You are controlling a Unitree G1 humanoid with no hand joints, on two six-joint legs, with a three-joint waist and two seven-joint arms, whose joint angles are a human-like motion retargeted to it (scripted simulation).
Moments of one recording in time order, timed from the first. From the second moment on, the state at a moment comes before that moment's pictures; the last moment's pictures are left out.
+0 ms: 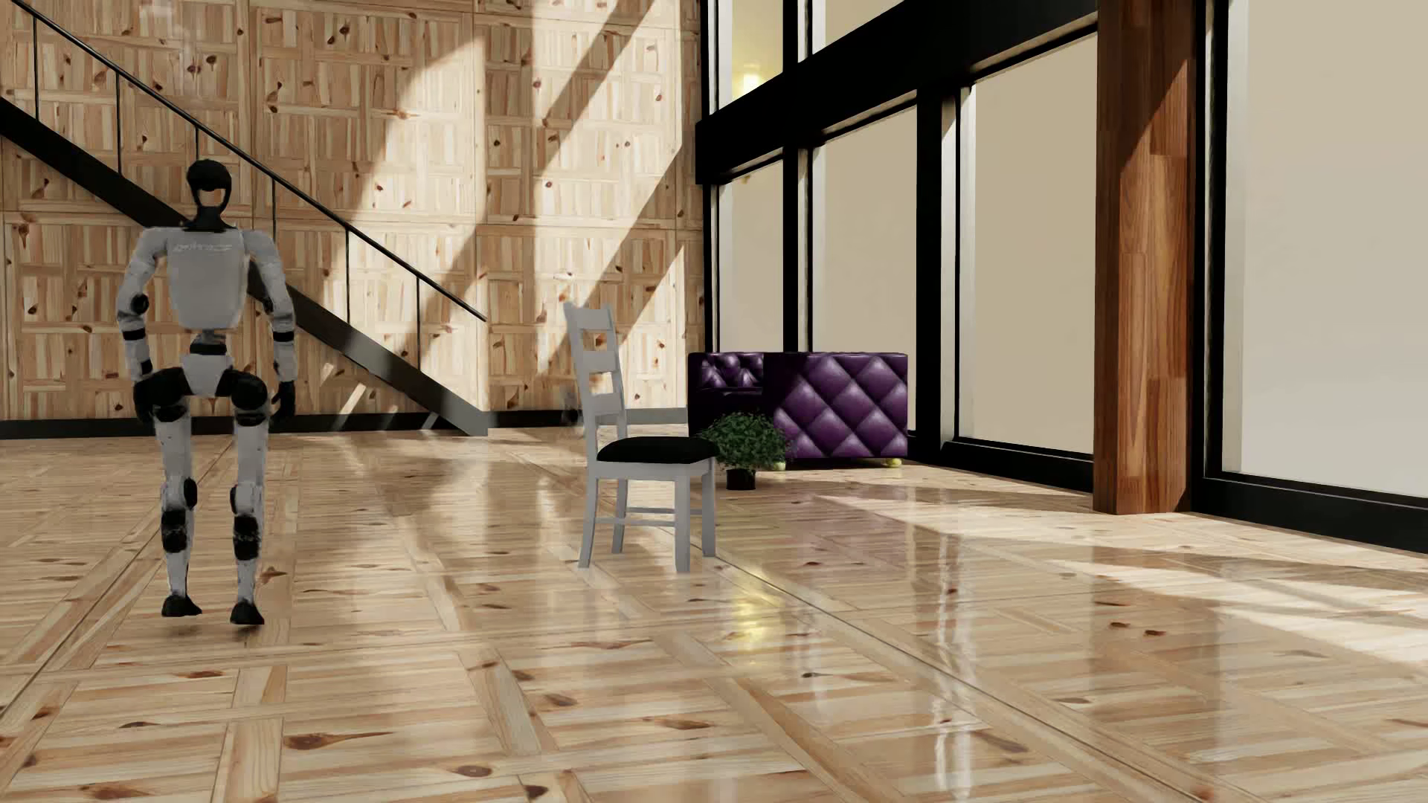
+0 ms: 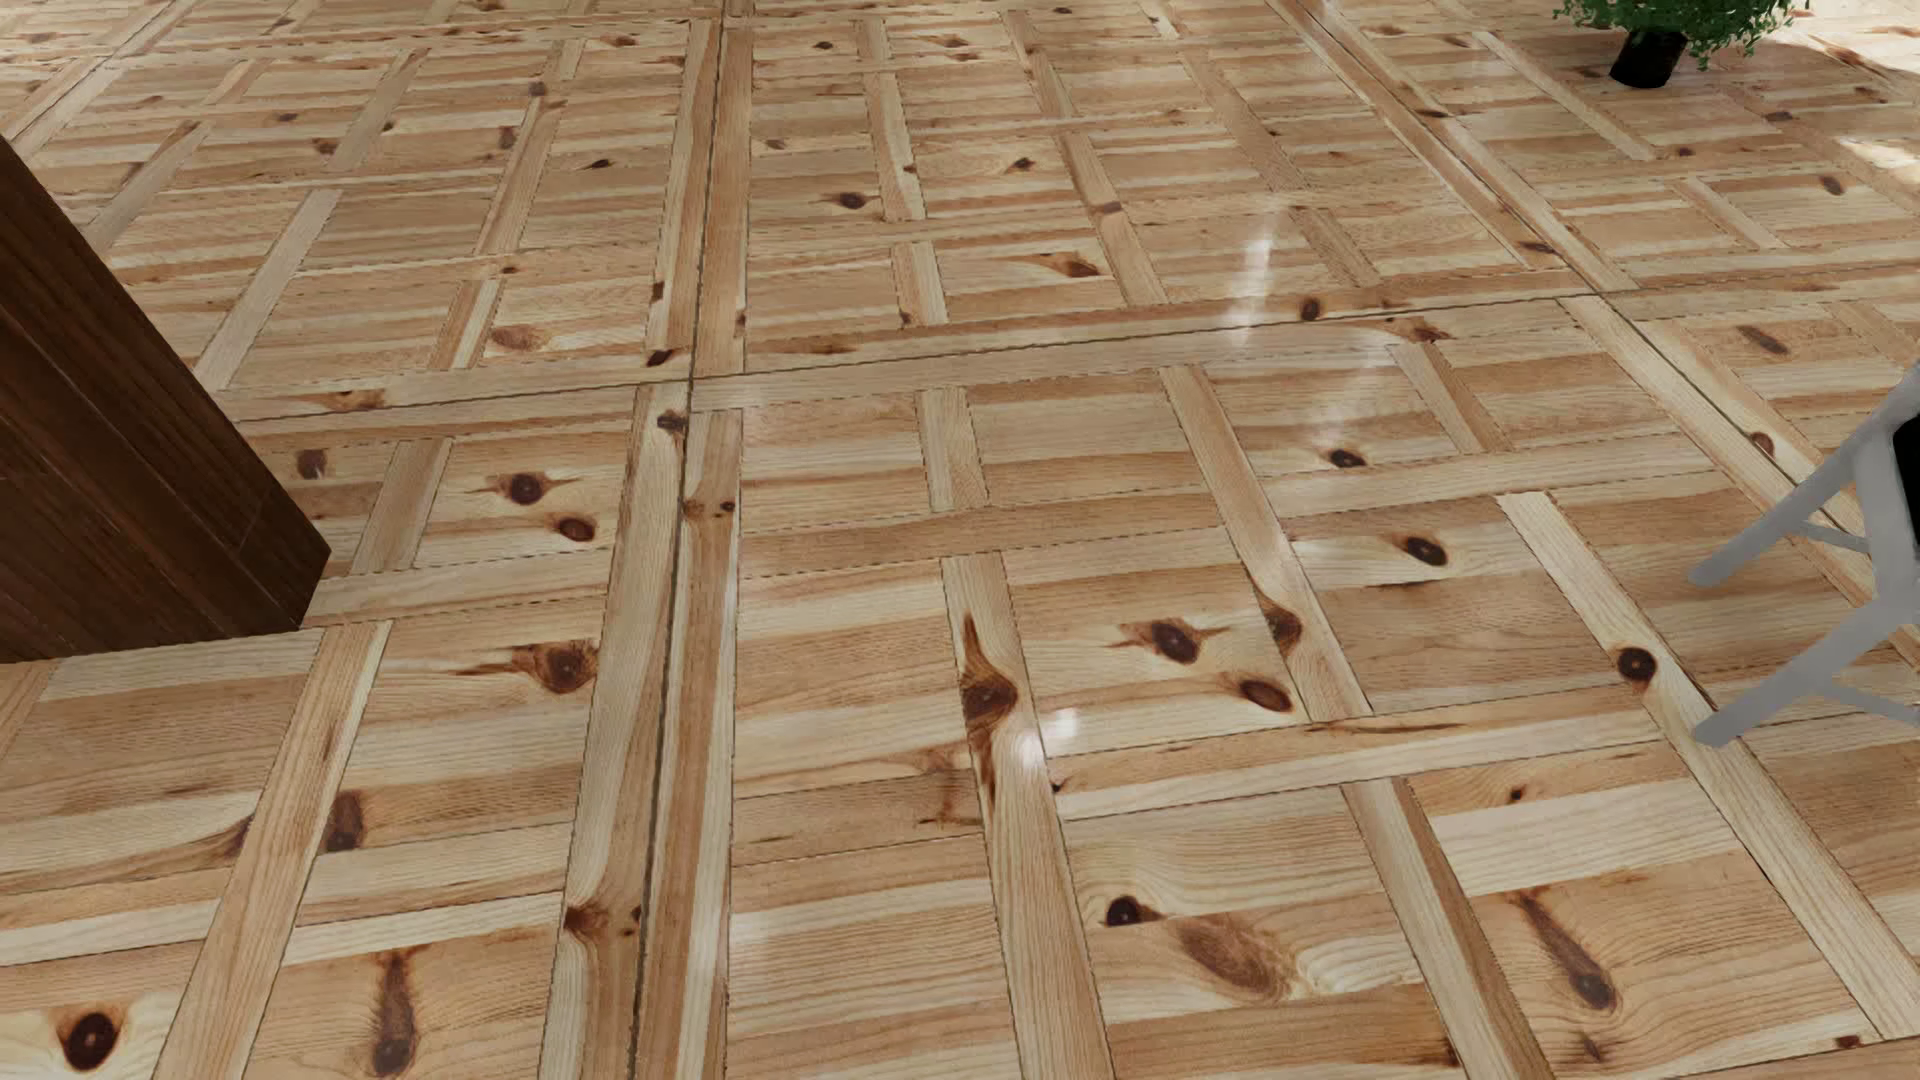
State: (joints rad) body -0.06 0.05 0.00 -0.16 -0.06 -0.05 0.00 0.00 0.01 0.44 0.22 0.21 0.23 -0.19 -0.05 0.35 -0.33 0.00 0.00 -0.63 0.51 0.87 0.91 0.00 0.00 0.00 0.00 0.00 0.00
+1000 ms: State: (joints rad) body -0.38 -0.02 0.01 -0.09 -0.02 -0.08 0.00 0.00 0.14 1.01 0.61 0.27 0.26 0.21 -0.34 0.38 -0.35 0.00 0.00 -0.68 0.44 0.89 0.82 0.00 0.00 0.00 0.00 0.00 0.00
